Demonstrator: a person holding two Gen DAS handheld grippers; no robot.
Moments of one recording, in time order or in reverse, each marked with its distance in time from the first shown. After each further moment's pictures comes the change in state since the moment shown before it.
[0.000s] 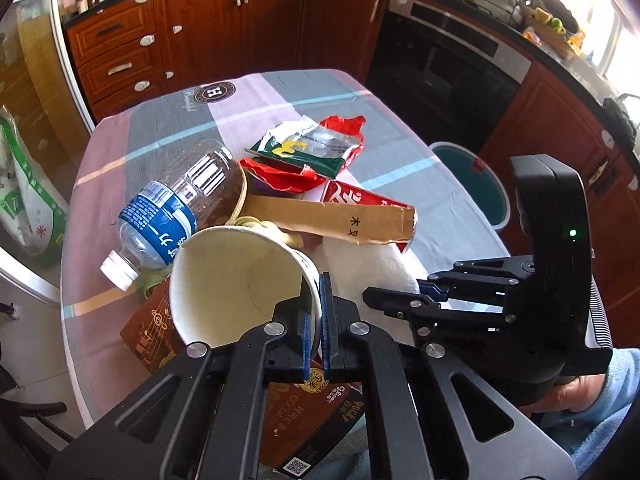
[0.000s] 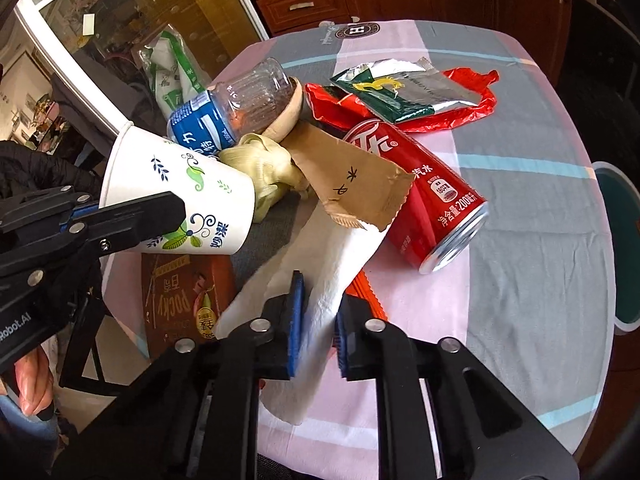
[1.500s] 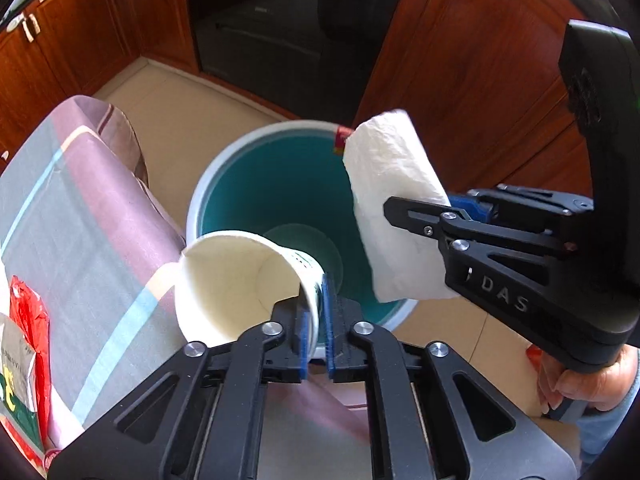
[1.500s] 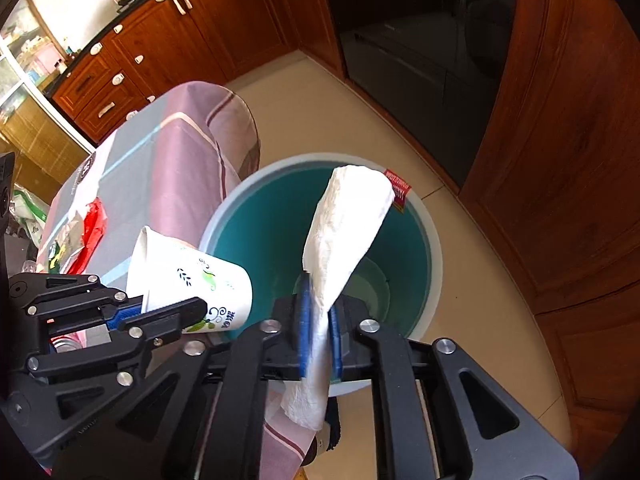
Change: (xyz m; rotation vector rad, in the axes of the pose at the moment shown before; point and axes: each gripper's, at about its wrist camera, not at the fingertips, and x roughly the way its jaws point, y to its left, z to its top) left arm 0.248 -0.290 0.147 0.385 0.278 -0.199; right arm -0.092 -0.354 -0.006 0.475 -0.107 -0.333
